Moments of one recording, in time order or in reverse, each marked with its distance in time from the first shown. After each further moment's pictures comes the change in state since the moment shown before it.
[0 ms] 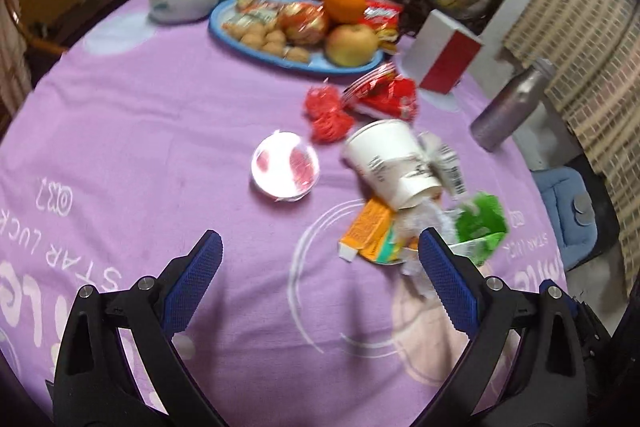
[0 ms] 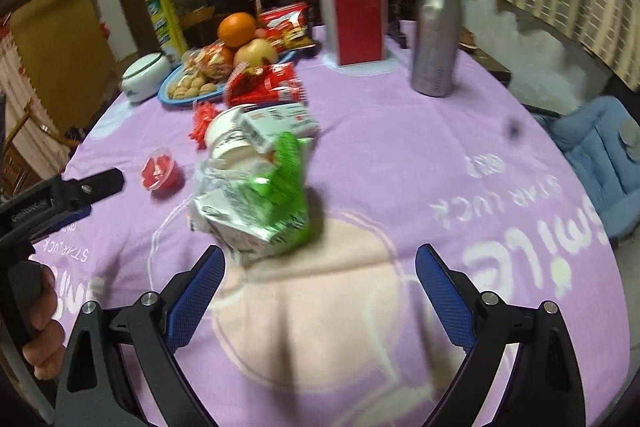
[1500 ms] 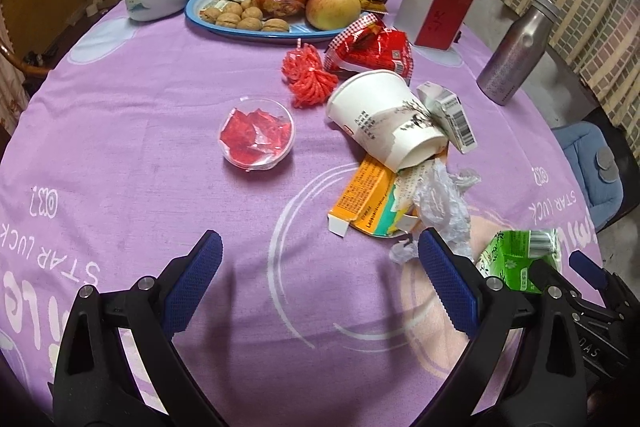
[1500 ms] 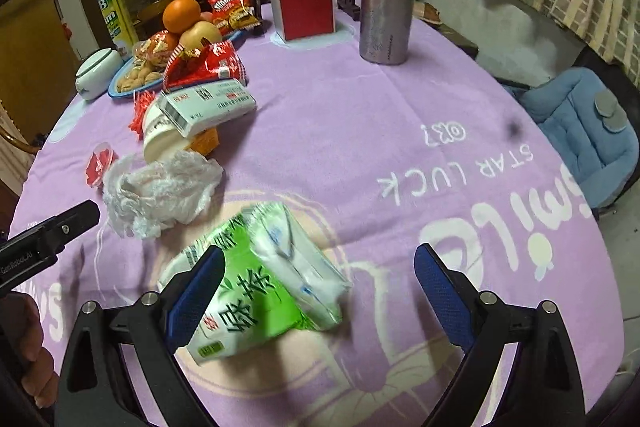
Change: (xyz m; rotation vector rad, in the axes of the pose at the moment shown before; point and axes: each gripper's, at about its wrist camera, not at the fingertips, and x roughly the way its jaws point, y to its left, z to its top) left arm 0.028 -0.034 -0.021 0.132 0.050 0.076; right arm 0.019 -0.041 -0.013 0.083 0.066 -0.116
